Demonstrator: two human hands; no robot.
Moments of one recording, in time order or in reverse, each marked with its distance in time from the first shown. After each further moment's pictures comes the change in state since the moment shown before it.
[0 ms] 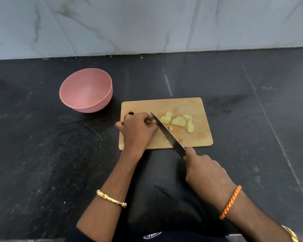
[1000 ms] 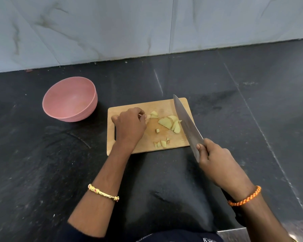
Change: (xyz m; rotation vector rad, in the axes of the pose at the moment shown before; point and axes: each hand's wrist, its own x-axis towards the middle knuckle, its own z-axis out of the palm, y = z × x) left_hand 0.021 0.022 0.003 0.062 -0.046 0.092; right_hand -0.001 0.055 -0.011 0.394 0.267 0.046
